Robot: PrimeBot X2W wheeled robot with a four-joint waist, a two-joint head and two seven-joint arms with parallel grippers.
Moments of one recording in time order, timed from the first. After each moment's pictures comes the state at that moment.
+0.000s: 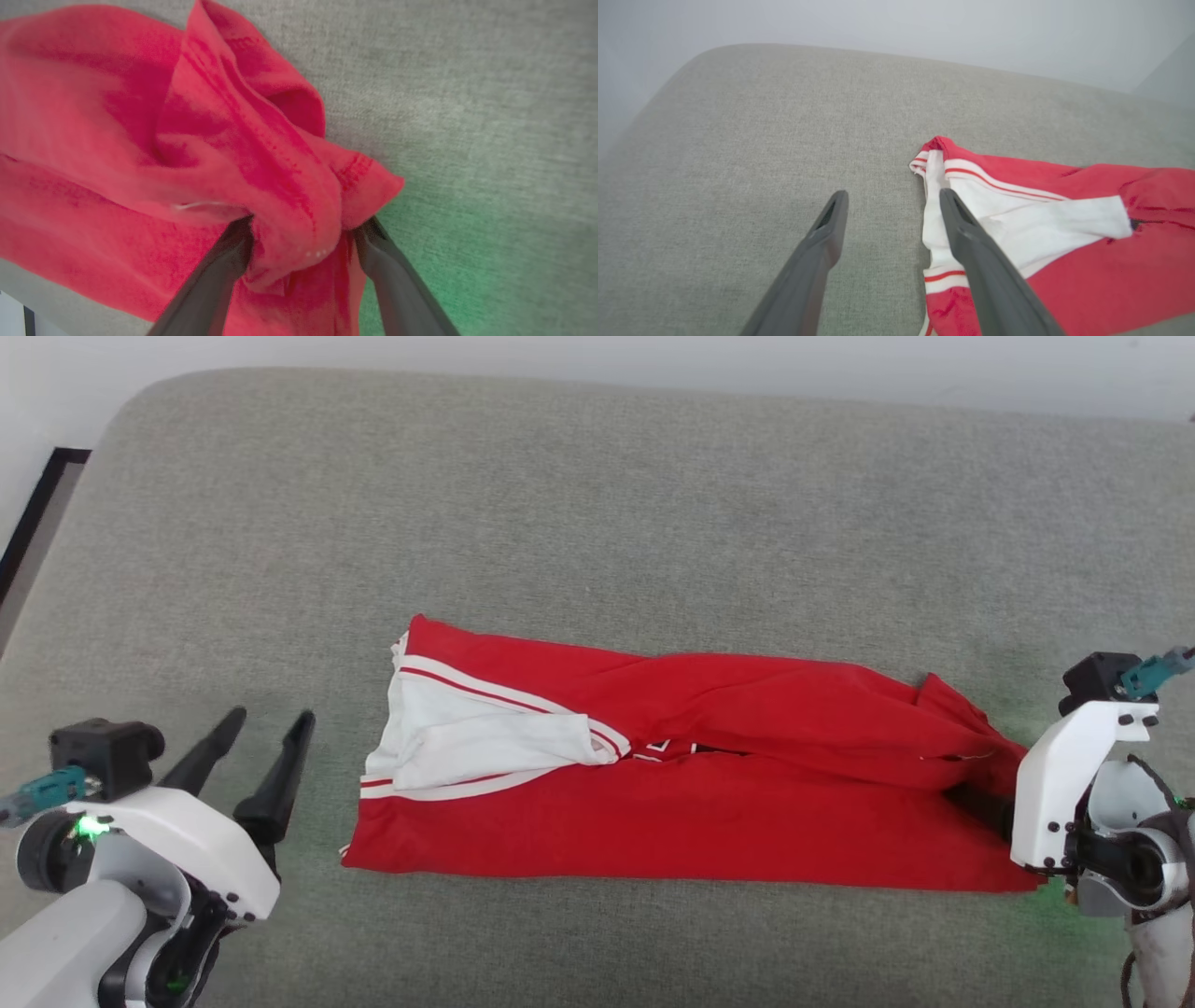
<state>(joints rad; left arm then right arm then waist) -0.48 0.89 -0.93 0.16 -1.22 0.17 -0.26 -0.33 -0.28 -0.02 0.32 0.54 0.13 0.90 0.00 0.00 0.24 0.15</state>
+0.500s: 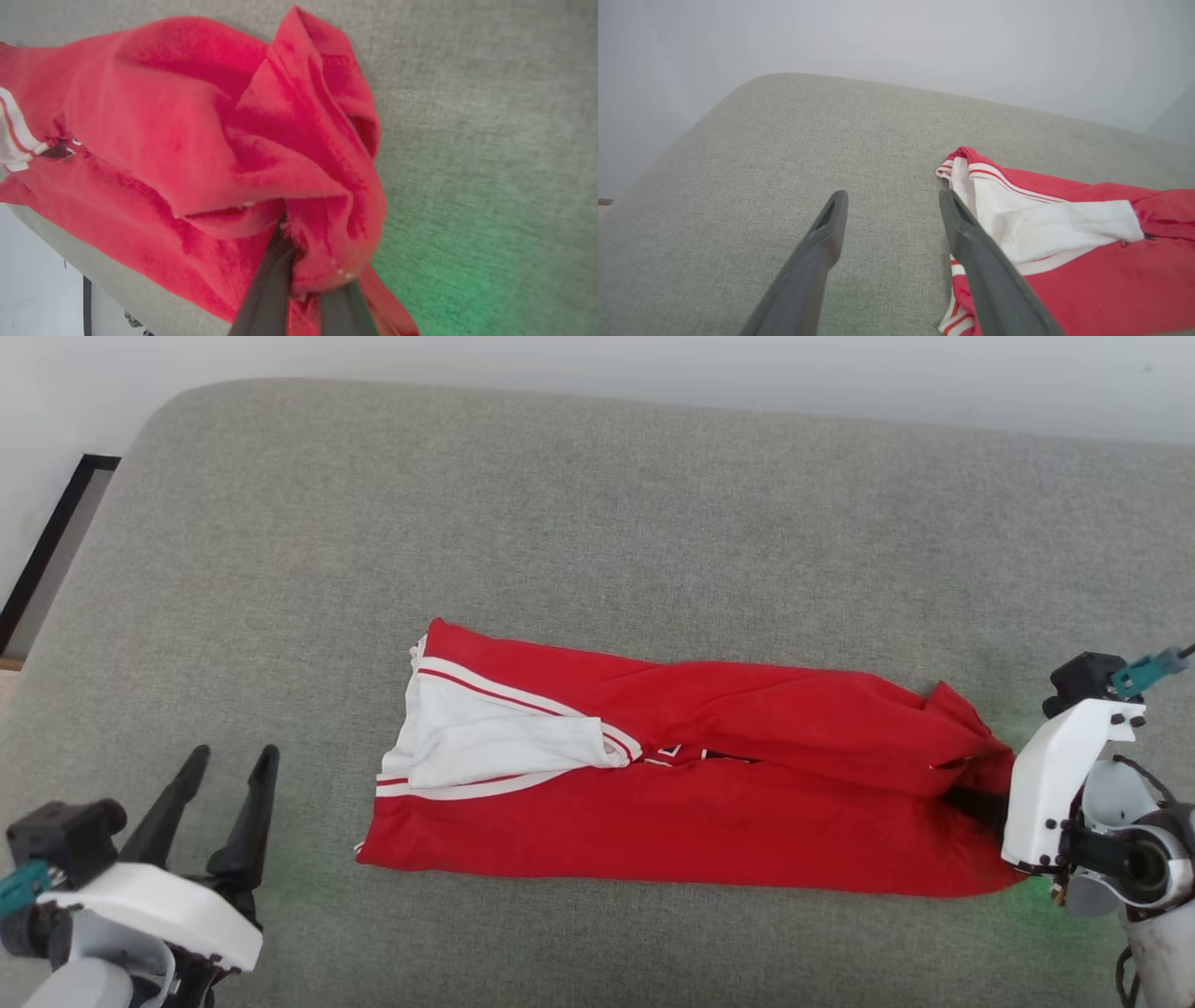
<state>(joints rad) -0.16 0.65 -0.42 0.21 -0.89 0.02 -0.26 -0.36 -0.33 0.04 0.33 0.73 0.13 0.91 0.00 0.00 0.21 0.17</state>
